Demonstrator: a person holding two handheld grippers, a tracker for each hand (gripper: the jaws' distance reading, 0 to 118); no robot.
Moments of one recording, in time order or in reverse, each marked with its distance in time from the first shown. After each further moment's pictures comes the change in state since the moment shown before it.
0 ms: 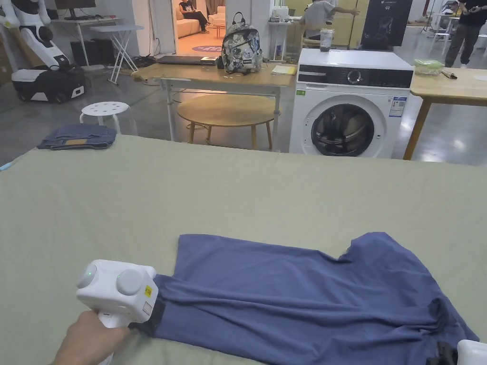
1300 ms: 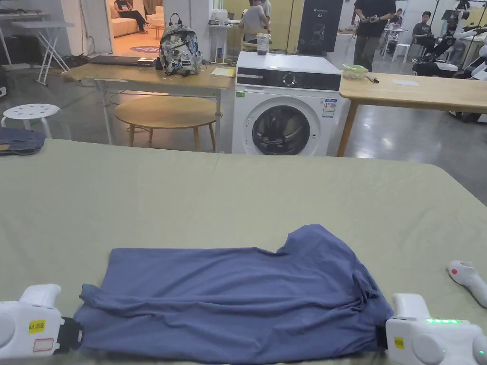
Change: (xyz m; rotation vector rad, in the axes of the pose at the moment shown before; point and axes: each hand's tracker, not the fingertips) left arm -0.015 -0.064 0.065 0.221 -0.145 0.053; right arm 0.073 0.027 -0.087 -0.393 0.051 0.056
